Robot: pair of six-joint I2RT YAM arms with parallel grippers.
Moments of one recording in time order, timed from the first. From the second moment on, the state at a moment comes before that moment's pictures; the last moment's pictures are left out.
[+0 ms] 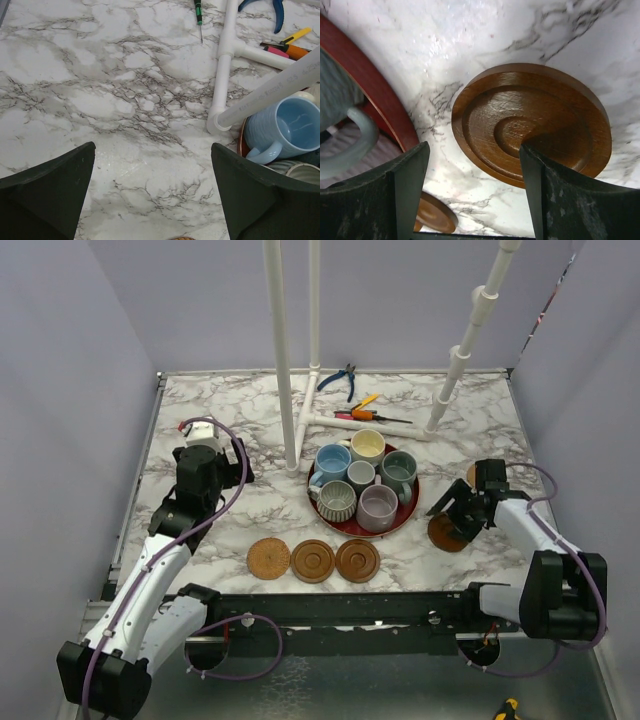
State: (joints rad) left arm -0.29 0.84 0.74 -0.29 -0.26 -0.28; right arm -0.06 1.25 0.61 -0.54 -0.17 0.71
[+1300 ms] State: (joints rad) left arm -0.31 0.84 0.74 -0.29 -0.26 -0.28; right arm 0.46 1.16 0.48 -0.56 -0.29 1.03
